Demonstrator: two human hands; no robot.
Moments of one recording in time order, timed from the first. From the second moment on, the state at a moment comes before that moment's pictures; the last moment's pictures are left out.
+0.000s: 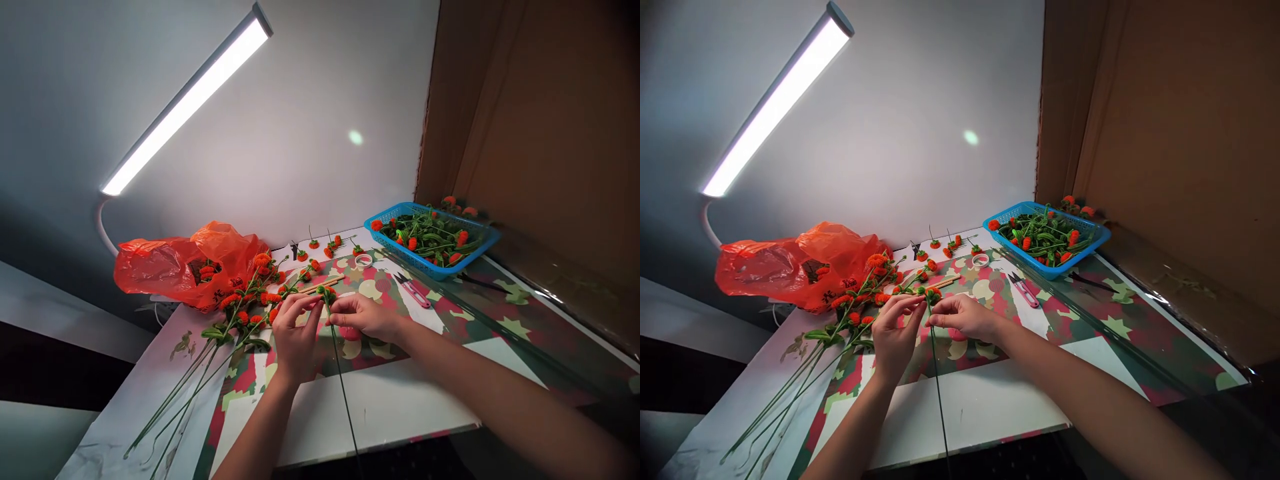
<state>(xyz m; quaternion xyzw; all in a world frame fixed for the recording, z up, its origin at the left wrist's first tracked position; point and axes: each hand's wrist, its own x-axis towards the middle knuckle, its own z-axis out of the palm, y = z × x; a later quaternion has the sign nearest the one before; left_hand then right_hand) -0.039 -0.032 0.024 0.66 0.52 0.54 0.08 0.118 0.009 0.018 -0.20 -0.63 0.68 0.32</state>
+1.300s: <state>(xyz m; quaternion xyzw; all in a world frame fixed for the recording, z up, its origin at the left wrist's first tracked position) -0.034 -0.028 0.032 0.47 0.48 0.51 0.54 0.112 0.000 0.018 -0.29 -0.50 0.75 0.32</state>
